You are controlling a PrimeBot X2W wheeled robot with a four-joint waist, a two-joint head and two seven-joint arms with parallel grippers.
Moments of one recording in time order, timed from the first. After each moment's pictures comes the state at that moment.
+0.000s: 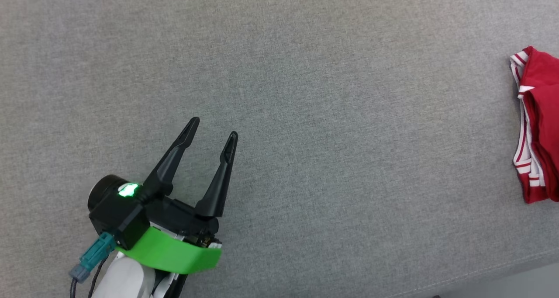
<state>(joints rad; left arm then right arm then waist) -0.13 0.31 -0.31 -0.23 -0.39 -0.13 -0.26 -0.54 -0.56 -0.19 0.51 -0.01 0.13 0.31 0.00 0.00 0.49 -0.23</state>
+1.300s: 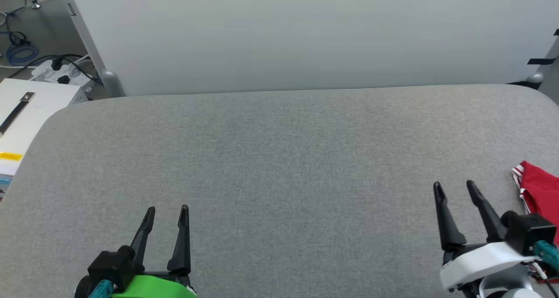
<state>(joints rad) 0.11 0.09 -0.02 0.06 -0.27 -0.13 -0.26 0.05 -0.09 0.01 -0.03 0.25 0.13 -0.11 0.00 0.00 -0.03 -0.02</state>
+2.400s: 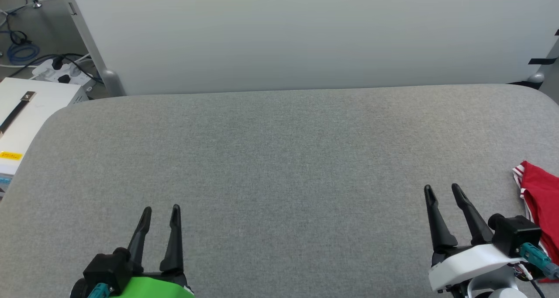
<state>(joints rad) 0.12 0.06 0.02 0.03 -0.23 -0.13 -0.26 0.03 -0.07 0.04 0.04 0.25 0.13 -0.16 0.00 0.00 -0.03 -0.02</state>
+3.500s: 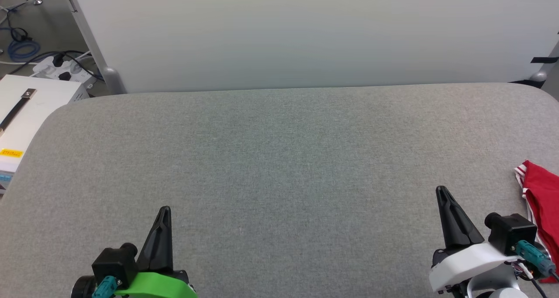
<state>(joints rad) 0.12 0.06 0.01 0.02 -0.19 -0.10 -0.20 0.03 -0.07 0.03 0.04 0.20 0.13 -0.13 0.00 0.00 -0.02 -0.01</state>
